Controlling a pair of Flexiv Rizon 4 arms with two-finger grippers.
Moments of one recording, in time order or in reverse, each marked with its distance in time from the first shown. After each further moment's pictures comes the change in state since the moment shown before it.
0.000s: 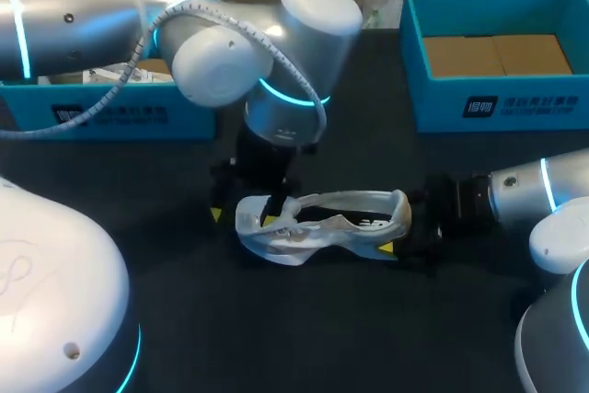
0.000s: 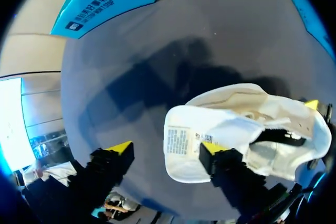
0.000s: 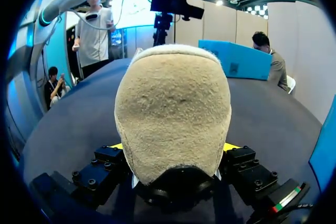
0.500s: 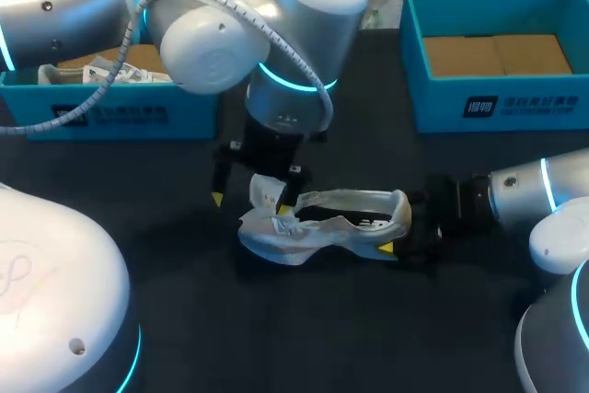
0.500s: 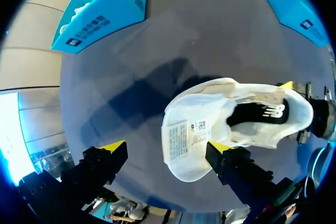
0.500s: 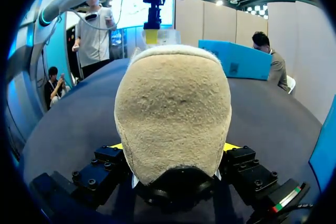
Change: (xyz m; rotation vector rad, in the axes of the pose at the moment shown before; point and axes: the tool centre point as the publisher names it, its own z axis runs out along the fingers) left arm 0.004 0.011 -0.048 0.087 0.058 0.102; right arm 0.000 0.000 0.000 0.000 0.000 0.000
